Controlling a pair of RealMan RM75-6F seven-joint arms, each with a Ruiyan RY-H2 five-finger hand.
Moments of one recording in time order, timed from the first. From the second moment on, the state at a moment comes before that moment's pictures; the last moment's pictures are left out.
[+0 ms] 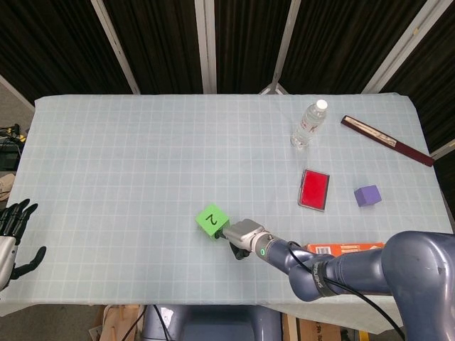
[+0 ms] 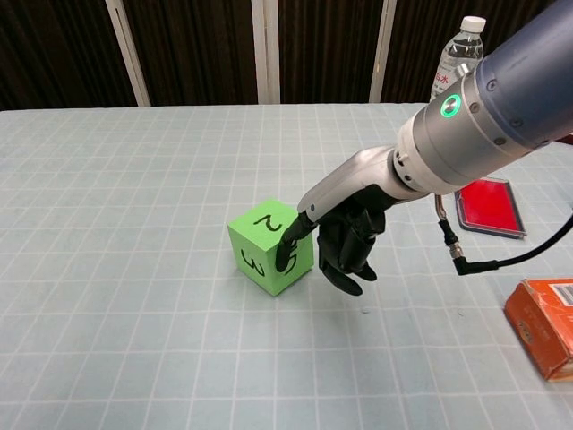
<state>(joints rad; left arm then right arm) -0.03 -1.05 -0.01 -1.76 1.55 1.54 0.03 1.64 -1.24 -0.17 -1.89 -0.33 0.46 -0.15</state>
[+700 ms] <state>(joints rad) -0.03 -1.03 -0.02 -1.75 1.54 1.53 -0.02 1.67 -1.34 -0.10 -1.76 -0.31 0.35 0.00</state>
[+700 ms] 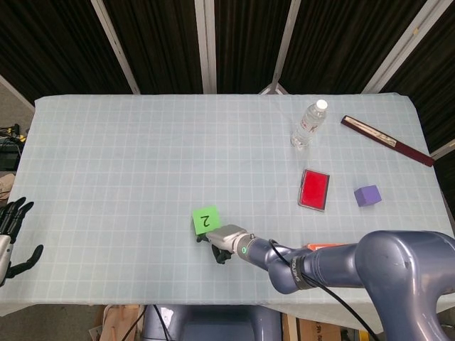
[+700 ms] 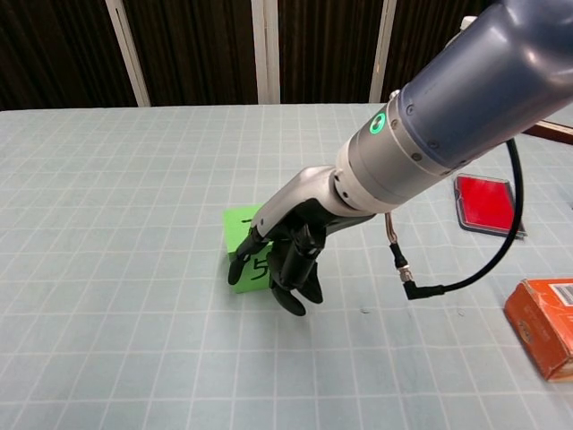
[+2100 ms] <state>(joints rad) -0.04 -1.02 -0.02 -1.75 1.53 1.52 -0.04 1.68 -1.32 -0.09 -1.79 -0.37 0.31 0.12</state>
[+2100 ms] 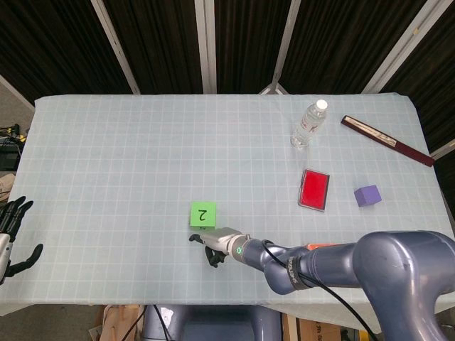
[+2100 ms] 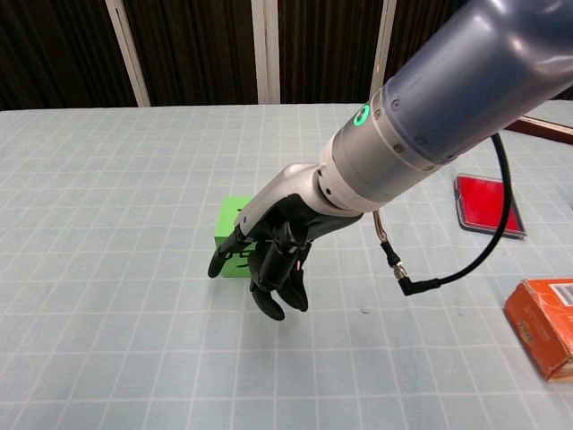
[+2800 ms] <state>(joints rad) -0.03 -1.05 -0.01 -1.76 1.55 1.55 0.03 1.40 -0.92 -0.30 -2.13 -0.64 0.83 -0.14</state>
